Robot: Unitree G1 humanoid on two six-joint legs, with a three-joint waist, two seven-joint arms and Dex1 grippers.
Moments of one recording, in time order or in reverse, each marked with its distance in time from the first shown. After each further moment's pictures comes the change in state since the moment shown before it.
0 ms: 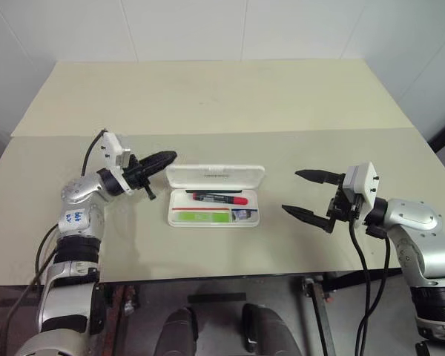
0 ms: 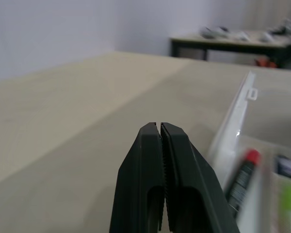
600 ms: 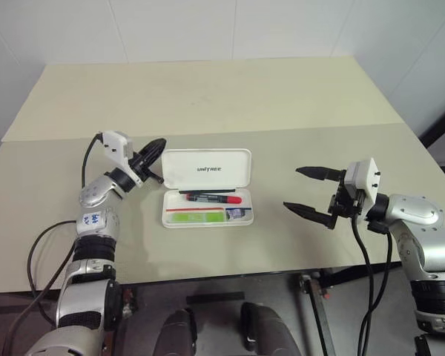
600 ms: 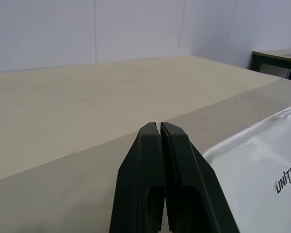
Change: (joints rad) left arm -0.062 -0.135 0.085 0.143 0.065 -0.077 0.447; right arm -0.033 -0.007 -0.001 0.038 -0.003 -0.005 0.028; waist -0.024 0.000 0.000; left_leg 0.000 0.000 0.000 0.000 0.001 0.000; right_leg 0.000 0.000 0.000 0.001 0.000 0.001
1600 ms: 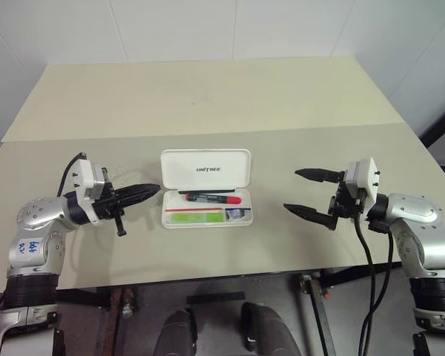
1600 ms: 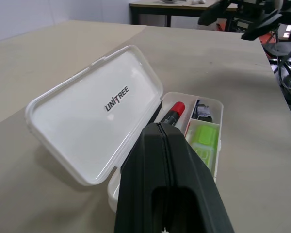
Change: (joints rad) left arm 0.349 0.283 0.012 -0.461 -0.177 0.201 -0.459; right arm -0.028 0.005 -0.004 0.051 0.011 0.011 0.064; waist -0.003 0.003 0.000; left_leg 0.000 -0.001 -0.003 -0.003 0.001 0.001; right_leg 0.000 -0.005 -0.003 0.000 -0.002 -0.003
